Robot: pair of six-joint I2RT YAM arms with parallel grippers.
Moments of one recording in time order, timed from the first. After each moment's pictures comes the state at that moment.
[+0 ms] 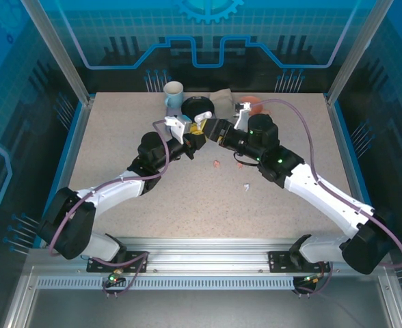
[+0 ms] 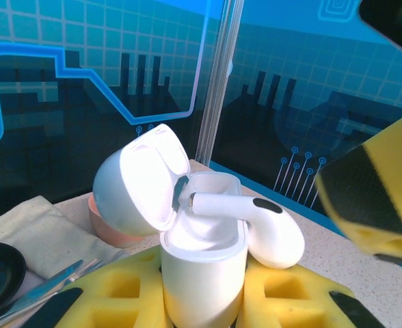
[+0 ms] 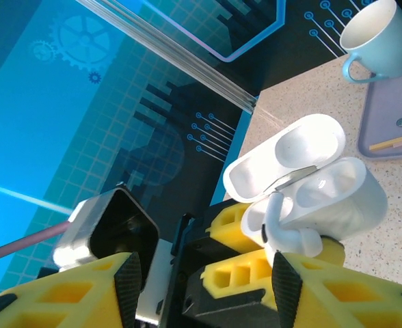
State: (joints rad) left arm -0.51 1.43 0.78 0.71 0.32 -0.19; right arm 0.66 1.27 1.12 -0.03 -0.19 0.93
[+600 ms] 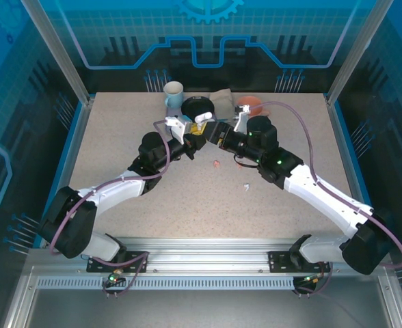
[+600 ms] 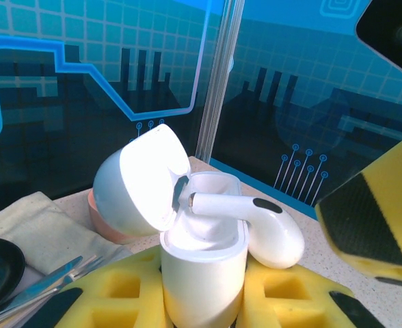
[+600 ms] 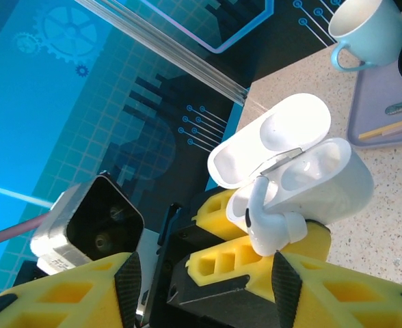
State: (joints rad) left arm -0.51 1.44 0.78 0.71 0.32 -0.20; right arm 0.66 1.29 1.10 -0.03 -0.19 0.94
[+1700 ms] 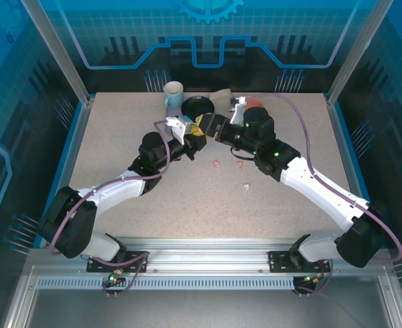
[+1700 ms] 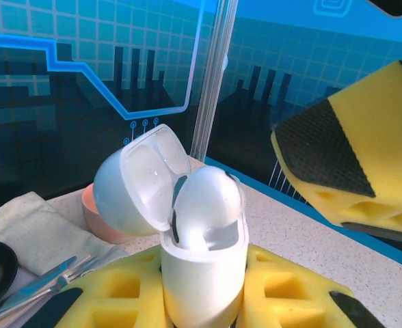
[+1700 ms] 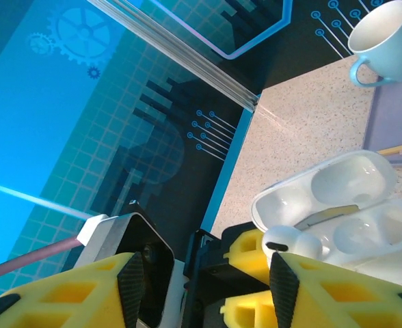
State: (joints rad) left arm -0.51 1.44 0.78 0.71 0.34 -0.20; right arm 0.66 1.35 1.22 -0.06 -0.21 0.90
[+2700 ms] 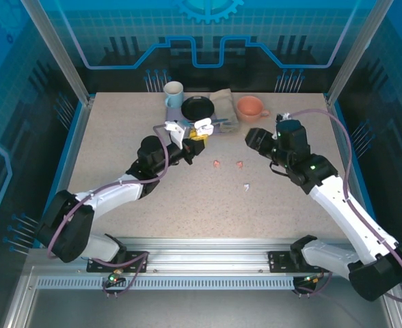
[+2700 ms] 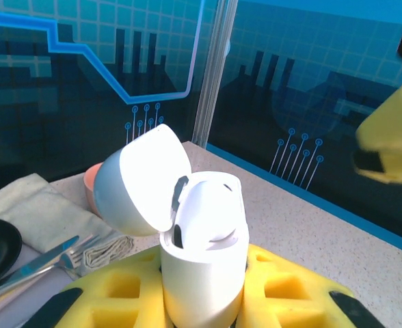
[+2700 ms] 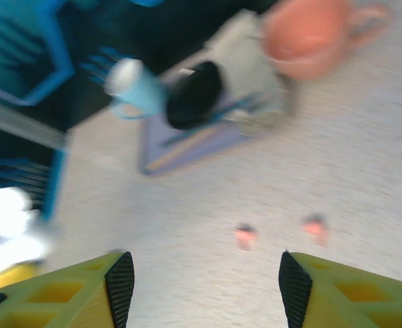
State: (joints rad) left arm -0.51 1.40 0.72 0.68 0.33 -0.19; right arm 0.43 1.09 1.06 -0.57 0.08 0.78
